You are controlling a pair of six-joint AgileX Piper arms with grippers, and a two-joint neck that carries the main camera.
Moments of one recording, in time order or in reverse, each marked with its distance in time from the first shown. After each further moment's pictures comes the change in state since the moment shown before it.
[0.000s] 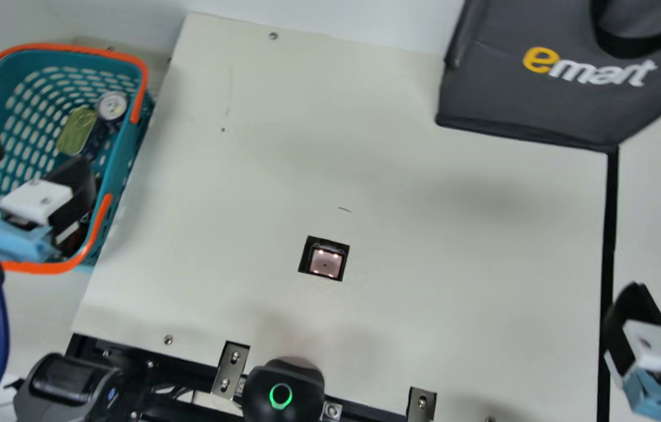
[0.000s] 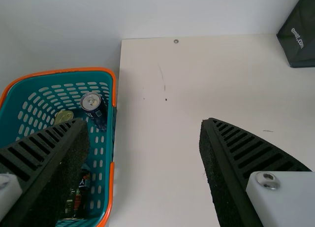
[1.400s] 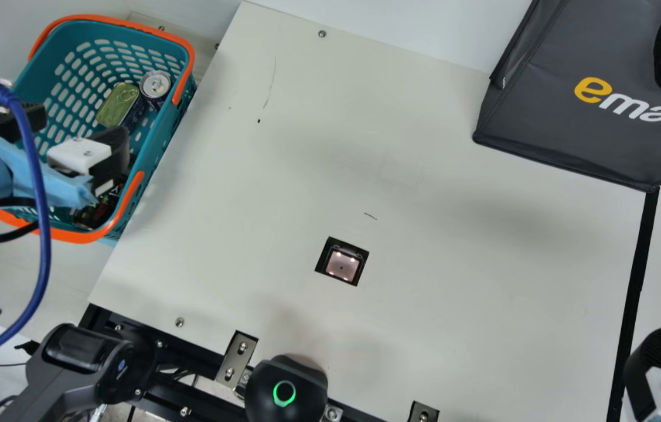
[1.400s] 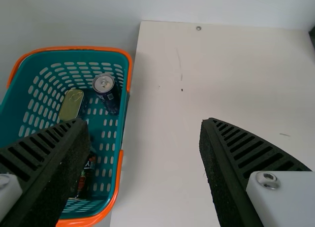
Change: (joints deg) left arm 6.4 2.6 1.0 -0.3 0.3 -1.2; right arm 0.0 0.0 0.0 0.0 0.0 0.0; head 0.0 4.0
